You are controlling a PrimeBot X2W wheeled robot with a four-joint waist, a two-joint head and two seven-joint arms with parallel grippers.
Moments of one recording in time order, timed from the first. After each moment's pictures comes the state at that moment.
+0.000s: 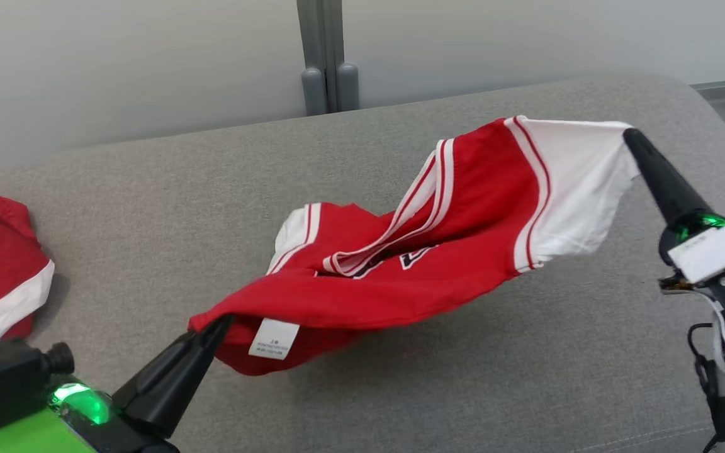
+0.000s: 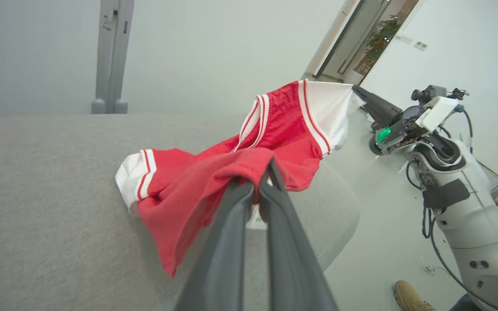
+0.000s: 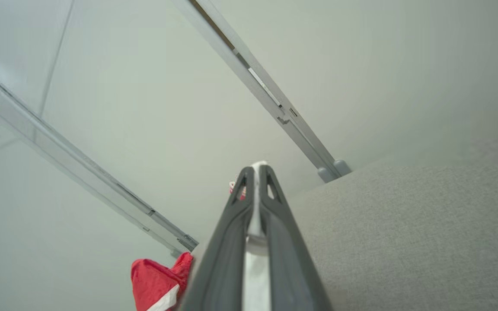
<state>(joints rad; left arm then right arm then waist) 0.18 0.43 -0.13 -0.64 -0.97 -0.13 0.41 -0.28 -0.11 -0.16 -0.14 0.92 0.13 0.45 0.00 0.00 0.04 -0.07</state>
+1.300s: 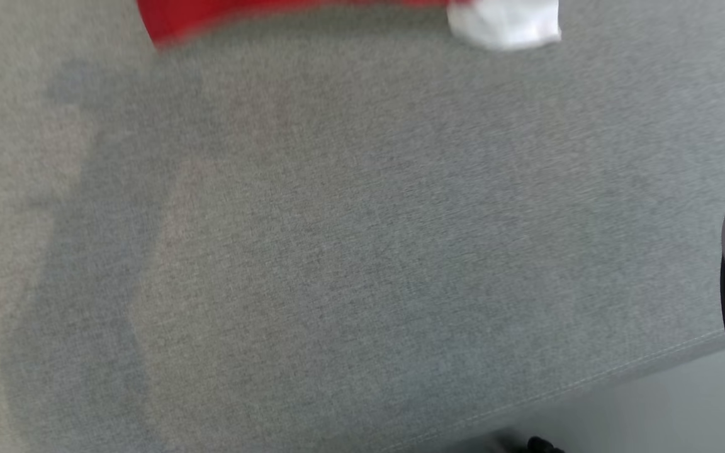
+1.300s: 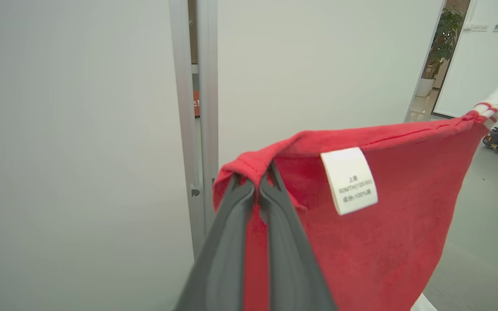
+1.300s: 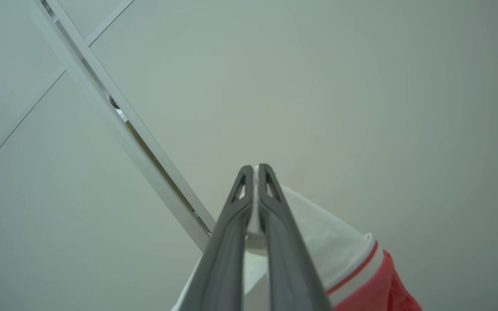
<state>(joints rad) -1.36 0.50 -0.31 0.17 -0.79 -0.10 0.49 -1.54 -0.05 -0.38 0.49 0.57 0.13 0.25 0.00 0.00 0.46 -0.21</state>
